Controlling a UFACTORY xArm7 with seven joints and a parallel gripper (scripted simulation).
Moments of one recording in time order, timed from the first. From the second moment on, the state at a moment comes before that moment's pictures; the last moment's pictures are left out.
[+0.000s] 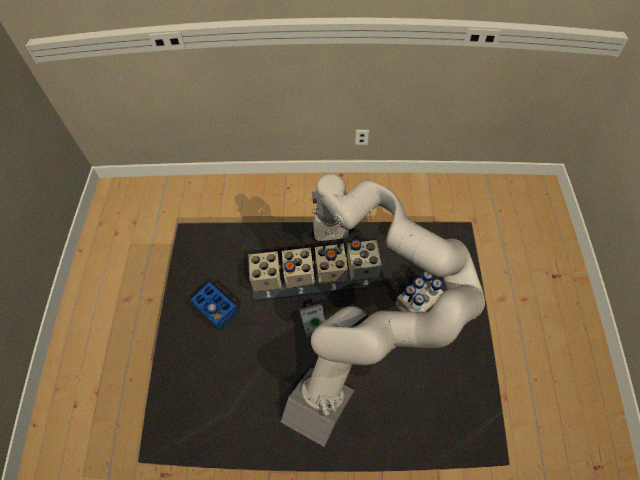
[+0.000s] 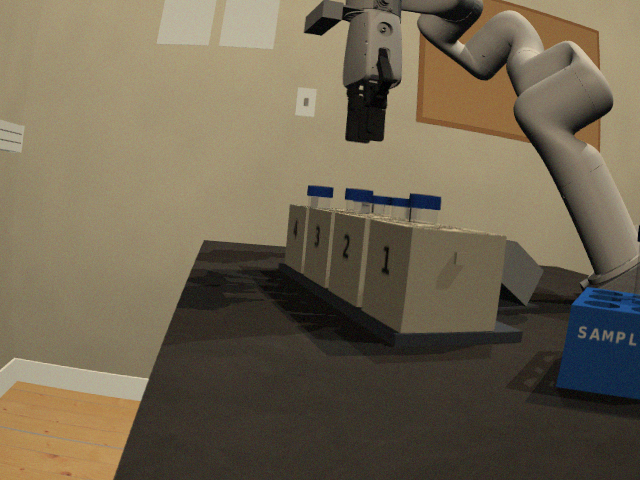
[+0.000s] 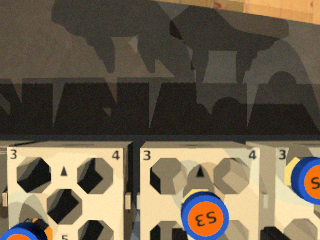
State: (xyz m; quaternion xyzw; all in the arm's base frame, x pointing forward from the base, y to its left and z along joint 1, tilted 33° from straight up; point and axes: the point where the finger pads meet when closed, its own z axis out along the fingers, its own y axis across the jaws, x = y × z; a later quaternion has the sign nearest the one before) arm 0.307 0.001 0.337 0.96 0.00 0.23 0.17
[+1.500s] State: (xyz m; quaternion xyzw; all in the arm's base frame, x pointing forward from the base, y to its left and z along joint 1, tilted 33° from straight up) arm 0.286 0.016 0.376 0.96 0.00 0.23 0.17
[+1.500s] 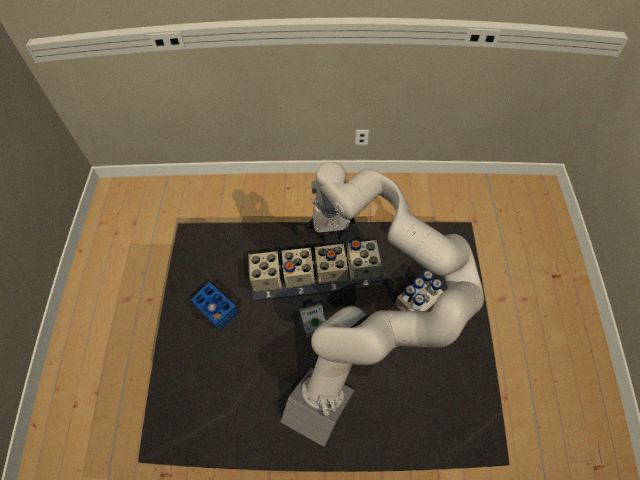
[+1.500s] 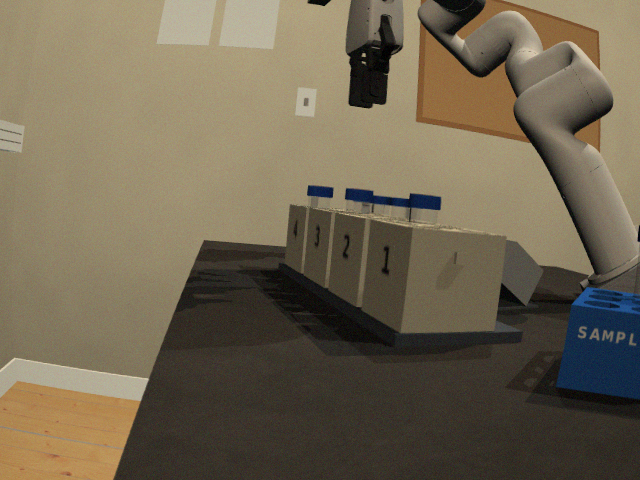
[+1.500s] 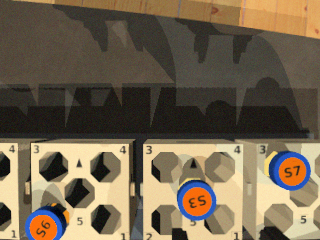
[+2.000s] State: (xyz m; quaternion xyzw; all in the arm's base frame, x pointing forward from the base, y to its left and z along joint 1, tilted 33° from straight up) arm 0.274 -0.005 0.378 0.96 -0.08 0.24 0.15
